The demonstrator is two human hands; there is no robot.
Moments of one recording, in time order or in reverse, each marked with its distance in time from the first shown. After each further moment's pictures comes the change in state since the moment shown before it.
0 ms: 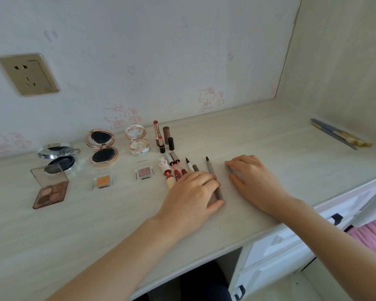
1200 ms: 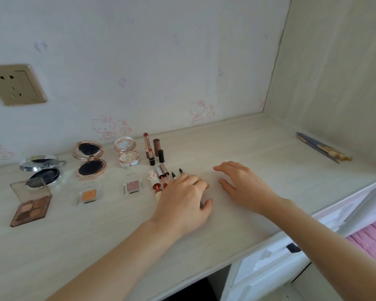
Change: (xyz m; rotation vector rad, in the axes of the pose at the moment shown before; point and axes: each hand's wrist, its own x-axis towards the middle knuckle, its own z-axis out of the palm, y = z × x) left_hand 0.027 -0.001 0.004 0.020 0.039 -0.123; right_hand 0.020 0.014 -0.011 0.028 -0.085 -0.027
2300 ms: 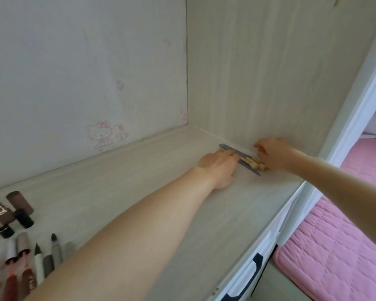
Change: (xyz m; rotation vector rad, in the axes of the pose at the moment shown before) left_hand 0.270 0.173 0.134 0.066 -0.325 0.463; right_hand -0.007 0.289 -0.131 -0.310 -0.019 0.688
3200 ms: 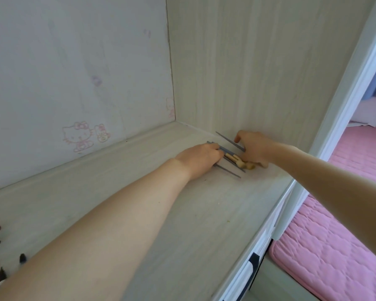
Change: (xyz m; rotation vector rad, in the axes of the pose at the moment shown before) left_hand 0.015 -0.030 0.001 0.127 0.047 0.214; right_hand 0.015 -0.021 0.009 0.040 -0.101 0.016
